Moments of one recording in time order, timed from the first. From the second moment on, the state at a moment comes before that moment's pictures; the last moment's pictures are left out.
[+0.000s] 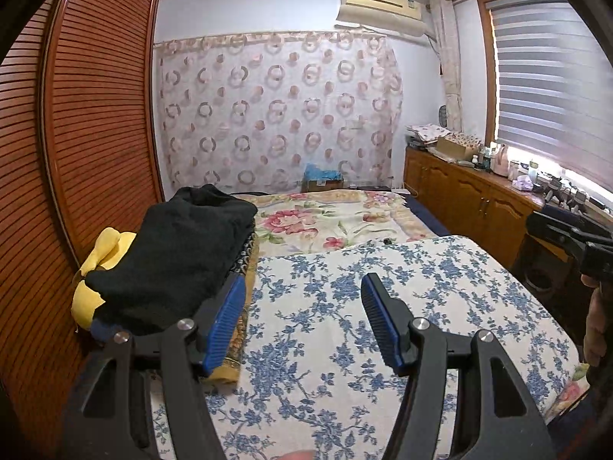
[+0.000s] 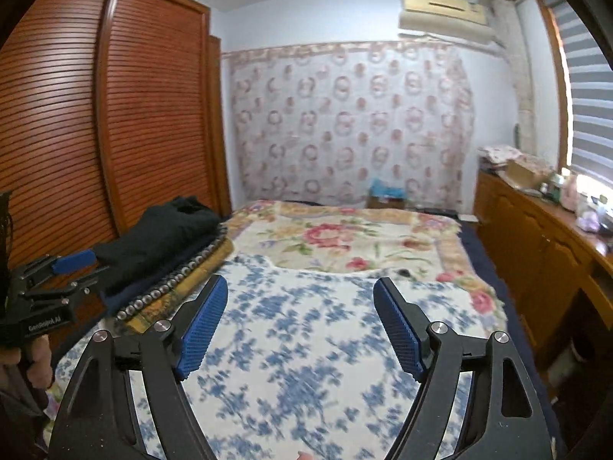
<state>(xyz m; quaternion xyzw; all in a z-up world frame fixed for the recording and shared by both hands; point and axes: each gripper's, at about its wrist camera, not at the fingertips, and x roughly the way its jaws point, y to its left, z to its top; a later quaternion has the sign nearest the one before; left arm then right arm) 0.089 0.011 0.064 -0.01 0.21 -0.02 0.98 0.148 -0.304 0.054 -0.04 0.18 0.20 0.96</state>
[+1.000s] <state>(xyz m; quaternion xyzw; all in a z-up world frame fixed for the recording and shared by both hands) 0.078 -0.003 0.077 -0.02 0.21 -0.02 0.98 0.125 -0.334 0.051 -0.02 0.17 0.17 0.97</state>
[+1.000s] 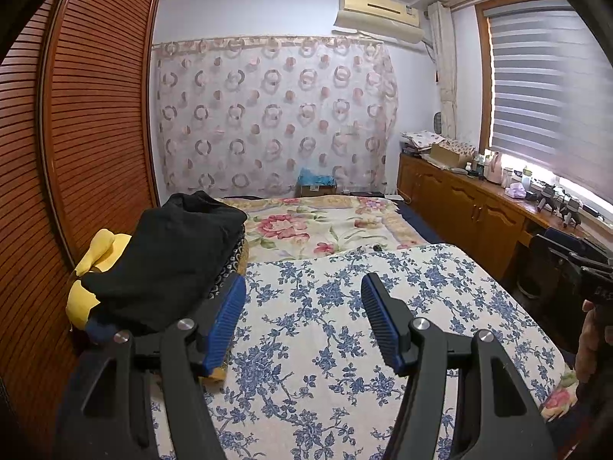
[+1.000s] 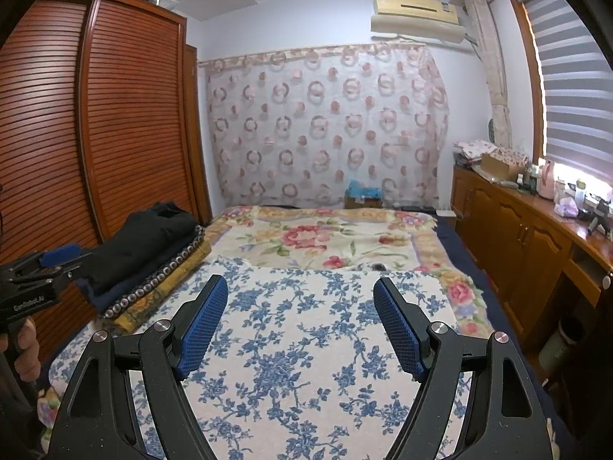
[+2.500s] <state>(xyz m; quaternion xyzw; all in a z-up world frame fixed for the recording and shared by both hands) 0.071 -0.007 0.086 -0.02 0.20 -0.03 0.98 0.125 -0.339 0.049 -0.02 0.17 0.17 0.97</state>
